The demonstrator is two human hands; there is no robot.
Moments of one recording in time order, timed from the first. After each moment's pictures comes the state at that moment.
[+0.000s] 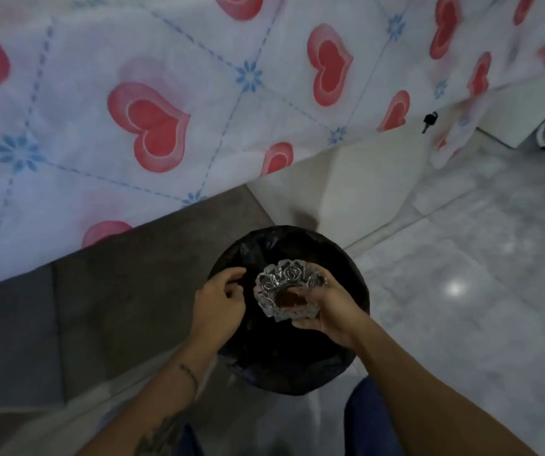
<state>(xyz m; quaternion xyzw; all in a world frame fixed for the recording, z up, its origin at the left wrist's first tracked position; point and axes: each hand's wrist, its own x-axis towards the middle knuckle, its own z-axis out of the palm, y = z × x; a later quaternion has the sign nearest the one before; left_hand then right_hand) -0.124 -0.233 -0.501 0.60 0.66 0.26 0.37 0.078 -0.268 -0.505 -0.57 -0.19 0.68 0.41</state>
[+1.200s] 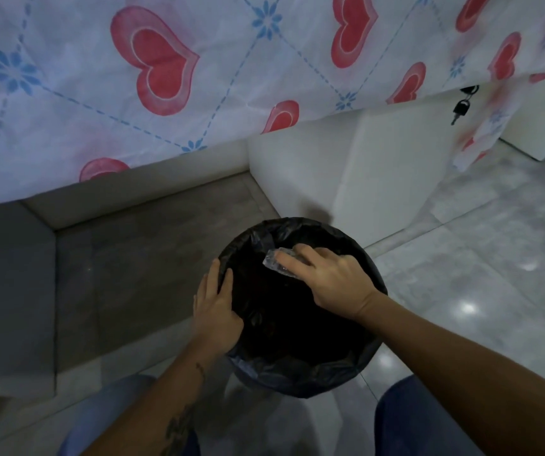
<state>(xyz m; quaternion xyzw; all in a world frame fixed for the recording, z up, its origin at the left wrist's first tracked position) -0.148 -0.232 -0.594 0.72 0.65 0.11 0.23 0.091 -0.231 -0.531 -0.47 -0.86 -0.13 0.12</state>
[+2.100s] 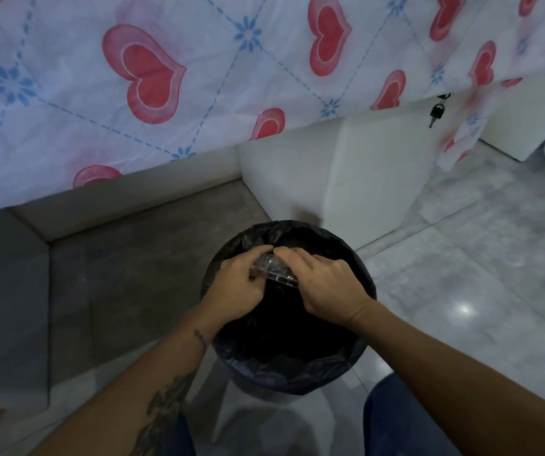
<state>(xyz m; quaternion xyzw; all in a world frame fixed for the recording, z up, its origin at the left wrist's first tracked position) -0.105 -0.212 -0.525 0.76 0.50 0.26 0.32 0.087 -0.252 -0.520 -0.51 -0.84 -0.07 0.17</state>
